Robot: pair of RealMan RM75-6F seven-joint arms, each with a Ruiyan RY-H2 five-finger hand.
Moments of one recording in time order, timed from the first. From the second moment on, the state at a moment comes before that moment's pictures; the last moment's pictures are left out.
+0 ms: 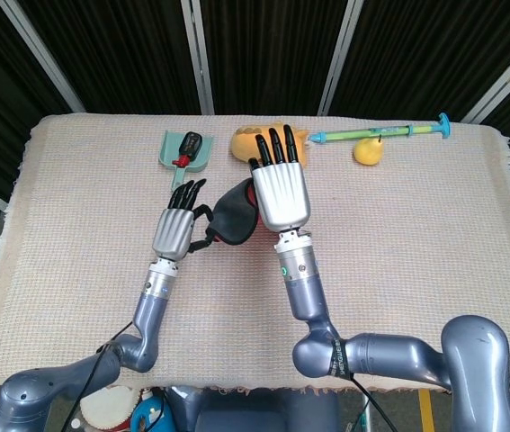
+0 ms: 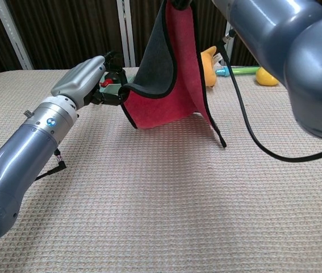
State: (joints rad) left arm -0.80 -2.06 -0.34 -0.84 1.32 1.23 -0.04; right arm 1.09 -1.74 0.48 -1.53 -0.91 1.44 -0.94
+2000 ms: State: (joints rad) left arm -0.86 -1.84 -0.50 -1.20 1.21 1.25 0.14; right arm 0.97 -1.55 0.52 -1.50 -0.89 1.32 -0.68
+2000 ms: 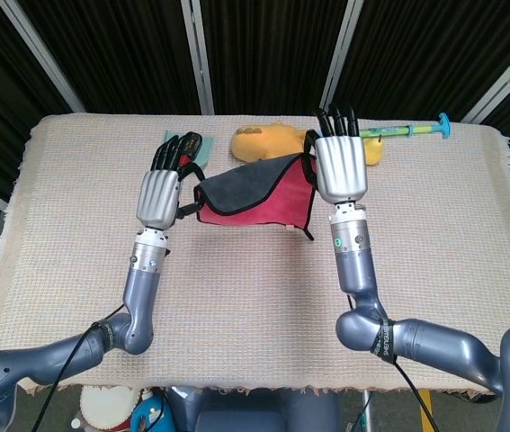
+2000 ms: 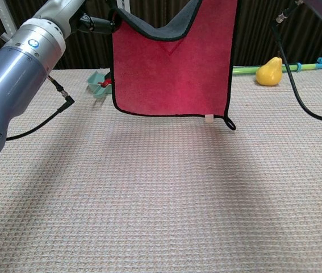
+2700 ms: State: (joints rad) left arm -0.98 -1.90 -0.54 -1.01 1.15 1.18 0.13; right arm 1.07 -1.64 0.53 -1.22 -0.88 1.21 -0.57
